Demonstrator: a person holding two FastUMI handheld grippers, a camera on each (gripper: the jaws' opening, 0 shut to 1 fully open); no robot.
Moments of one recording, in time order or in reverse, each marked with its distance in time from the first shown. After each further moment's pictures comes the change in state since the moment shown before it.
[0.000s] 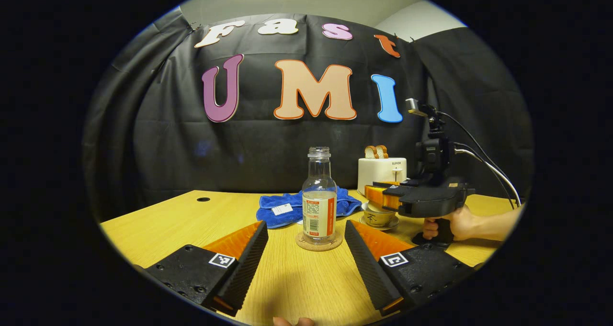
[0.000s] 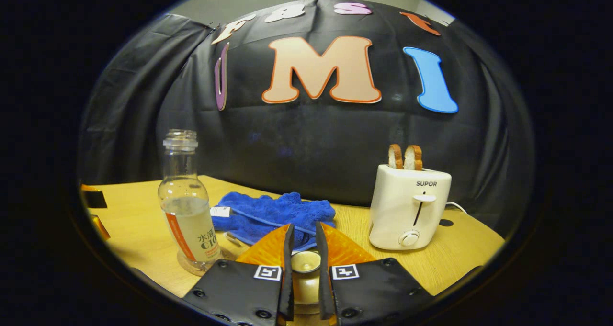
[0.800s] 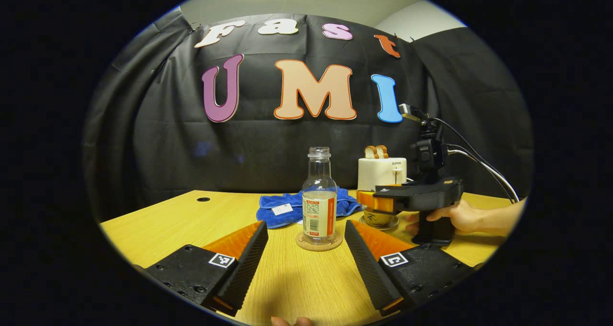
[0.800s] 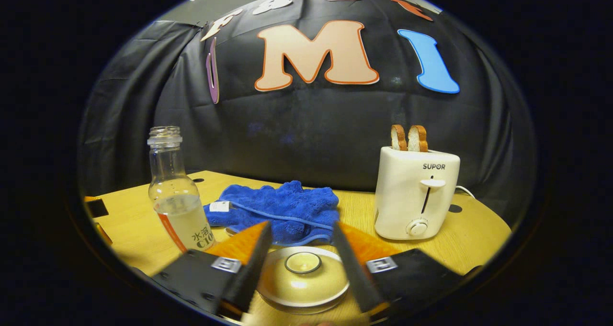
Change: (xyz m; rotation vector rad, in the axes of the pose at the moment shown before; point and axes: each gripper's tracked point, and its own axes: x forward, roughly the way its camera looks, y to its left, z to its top) left arm 0.001 0.000 -0.001 0.000 0.000 0.000; right arm 0.003 -0.009 -0.004 0.108 0.078 0.024
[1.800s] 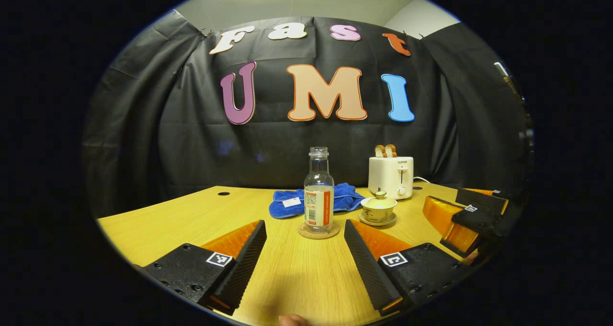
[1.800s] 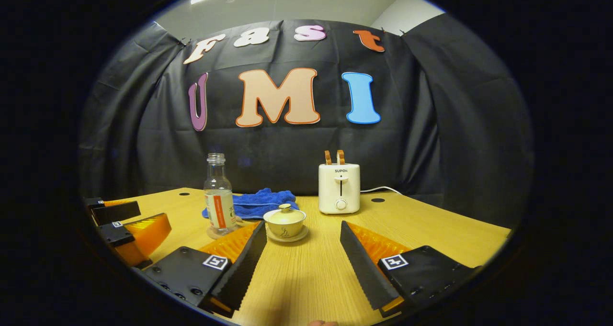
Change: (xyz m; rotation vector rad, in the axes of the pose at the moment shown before) left arm -0.052 -0.027 0.002 0.002 0.006 0.170; right arm -0.227 0.002 -0.012 0.027 -0.165 -0.294
